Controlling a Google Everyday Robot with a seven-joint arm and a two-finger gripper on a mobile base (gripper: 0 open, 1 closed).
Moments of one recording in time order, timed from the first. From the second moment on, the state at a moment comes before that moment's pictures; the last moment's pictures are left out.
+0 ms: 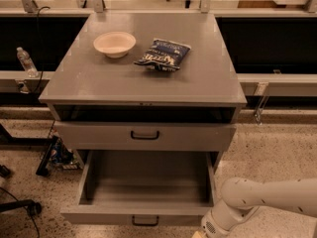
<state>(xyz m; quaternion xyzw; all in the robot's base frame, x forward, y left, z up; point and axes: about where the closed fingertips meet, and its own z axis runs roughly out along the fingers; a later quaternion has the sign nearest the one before) 0.308 -0.129 0.406 0.27 -0.92 -0.27 0.08</state>
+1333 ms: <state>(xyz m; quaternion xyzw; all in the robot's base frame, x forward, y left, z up) 0.364 -0.130 0.399 0.28 -0.93 -0.21 -0.03</state>
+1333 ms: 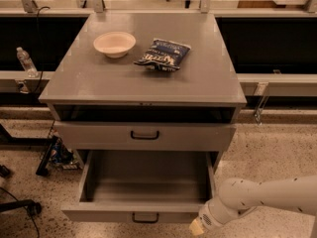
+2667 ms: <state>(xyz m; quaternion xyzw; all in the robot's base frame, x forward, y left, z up) 0.479 -0.081 0.427 0.35 -0.90 -0.18 -0.18</state>
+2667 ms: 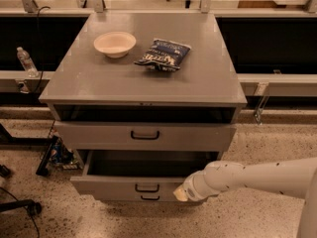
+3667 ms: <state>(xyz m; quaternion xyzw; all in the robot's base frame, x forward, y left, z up) 0.519 -0.068 0.414 0.38 -0.88 -0.15 -0.23</state>
